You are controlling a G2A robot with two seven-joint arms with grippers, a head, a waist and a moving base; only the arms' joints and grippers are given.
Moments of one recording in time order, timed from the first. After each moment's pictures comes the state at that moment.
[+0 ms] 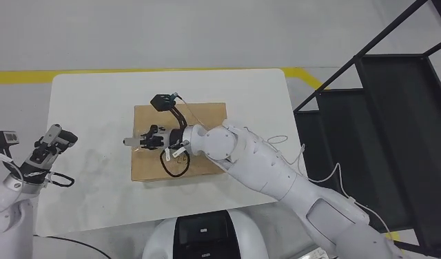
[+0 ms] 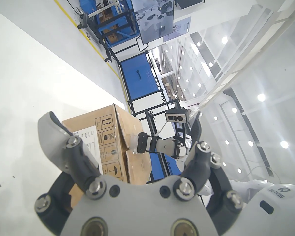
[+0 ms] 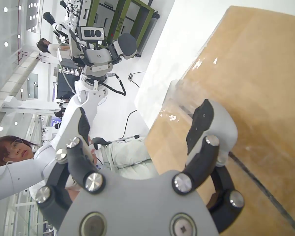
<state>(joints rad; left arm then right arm) 1.56 -1.02 -1.85 -1.44 -0.38 -0.61 -0.78 -0.83 -1.44 0.67 -1.38 -0.12 -0.06 0.58</state>
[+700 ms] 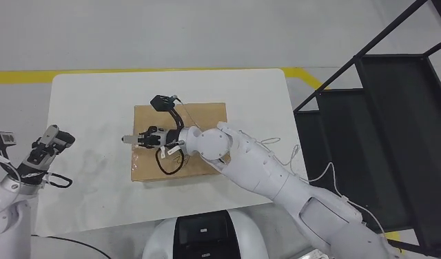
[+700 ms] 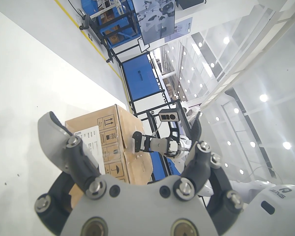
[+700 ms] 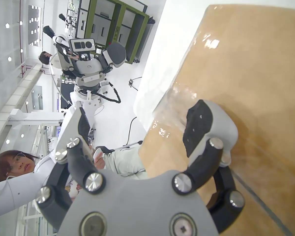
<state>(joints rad) 1.57 -1.02 -1.87 -1.44 -0.38 -0.61 -0.78 -0.81 -1.50 0.62 -1.24 -0.08 -0.07 0.52</state>
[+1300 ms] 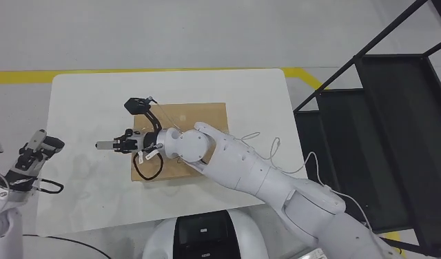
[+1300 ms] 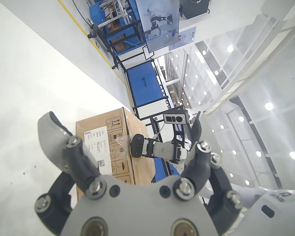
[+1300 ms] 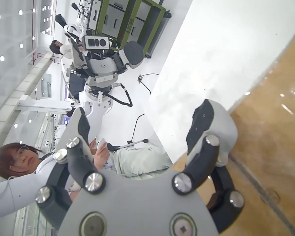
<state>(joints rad) 1.62 -1.01 -1.93 -1.44 -0.39 -0.61 -0.76 -0.70 -1.63 0.51 -1.08 -0.03 -0.17 0.45</state>
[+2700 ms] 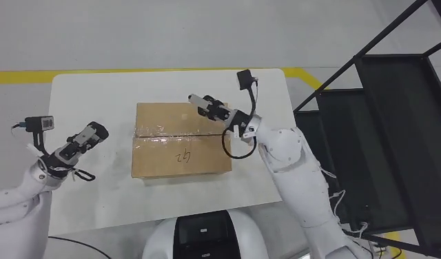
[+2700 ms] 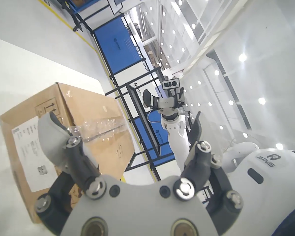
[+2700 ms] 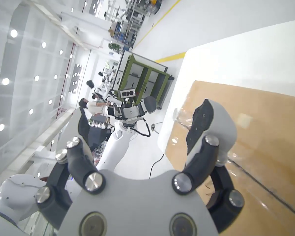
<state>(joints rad) 1.49 -1.02 -1.70 -1.55 -0.43 -0.63 -0.94 -1.29 -1.43 1.34 -1.78 -0.12 -0.10 0.69</state>
